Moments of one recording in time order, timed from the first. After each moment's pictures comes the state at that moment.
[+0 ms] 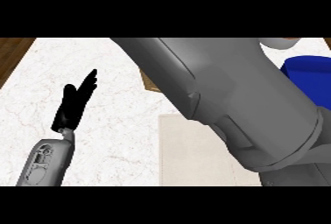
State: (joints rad) left arm -0.30 0.17 0.04 -1.33 -0.15 -0.02 0.22; right arm -1.91 -0.02 0.36 -0.35 0.66 -0.18 1.08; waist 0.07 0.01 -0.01
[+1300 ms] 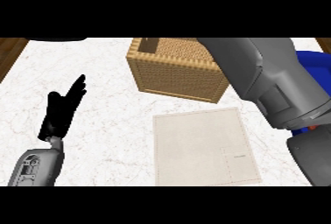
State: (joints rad) left arm -0.22 0.19 0.07 -1.40 -0.13 -0.03 0.23; right arm -1.63 -0.15 0.28 -0.26 0.67 -0.15 0.80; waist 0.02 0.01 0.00
